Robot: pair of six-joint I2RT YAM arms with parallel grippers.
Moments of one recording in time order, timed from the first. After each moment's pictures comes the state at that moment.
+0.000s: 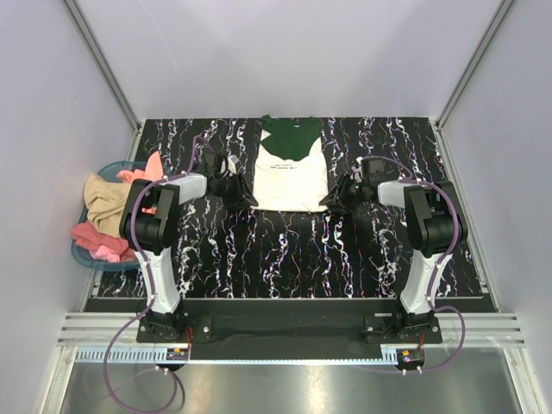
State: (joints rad) left arm -0.22 1.99 1.20 -0.24 0.58 -0.51; right arm 0.16 1.95 1.06 -0.04 -0.60 0.69
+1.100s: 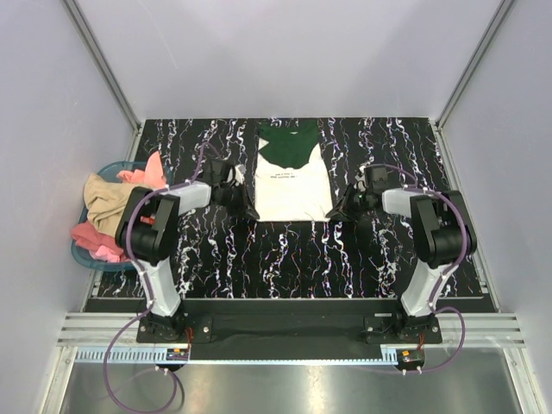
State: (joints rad) left arm -0.28 1.93 1.13 -0.25 0.55 -0.50; right arm 0.16 1.88 0.97 -0.08 -0.57 0.66
